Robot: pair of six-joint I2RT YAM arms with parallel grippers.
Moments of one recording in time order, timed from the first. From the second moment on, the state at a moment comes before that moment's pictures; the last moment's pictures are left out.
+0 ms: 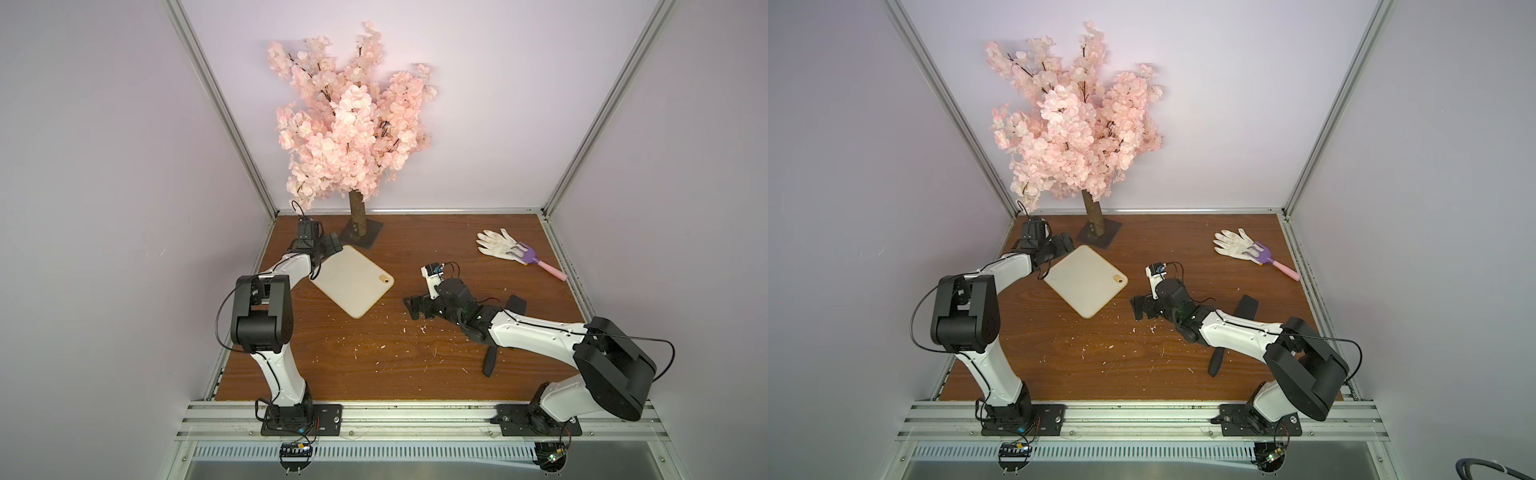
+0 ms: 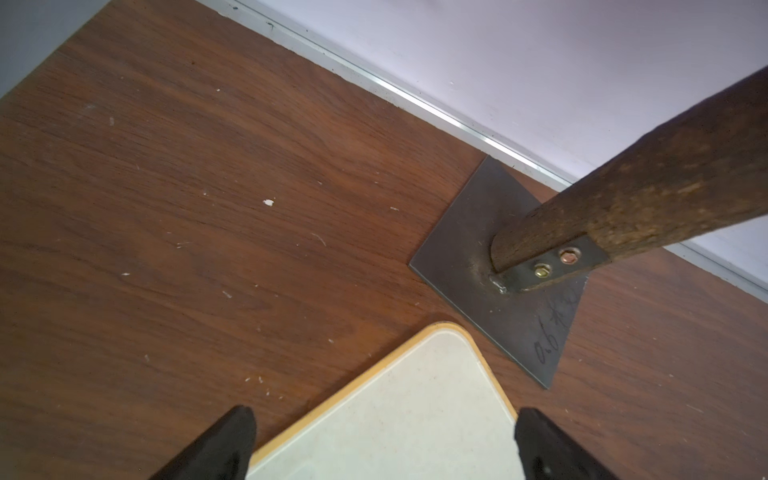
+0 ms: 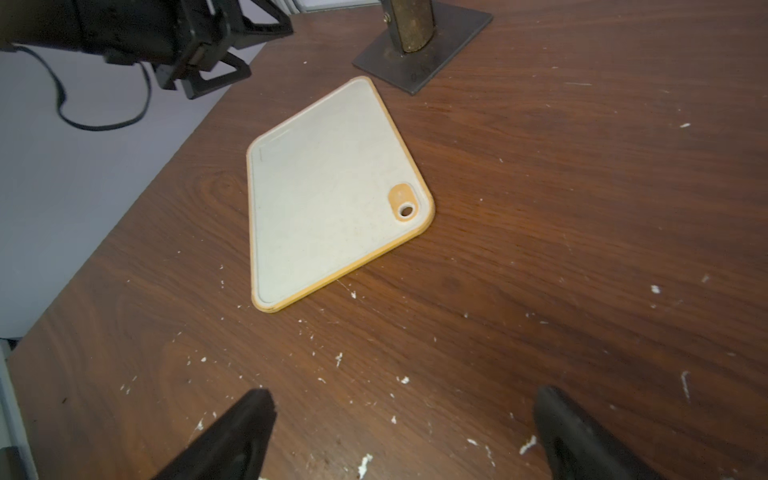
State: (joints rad) left arm 0.04 1.87 1.22 -0.08 0.02 -0.38; right arm 0.82 1.50 0.77 0.18 0.09 0.43
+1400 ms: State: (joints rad) left arm 0.12 2.09 1.45 -0.36 0.13 -0.36; right arm 0.87 1.63 0.85 0.16 0.04 0.39
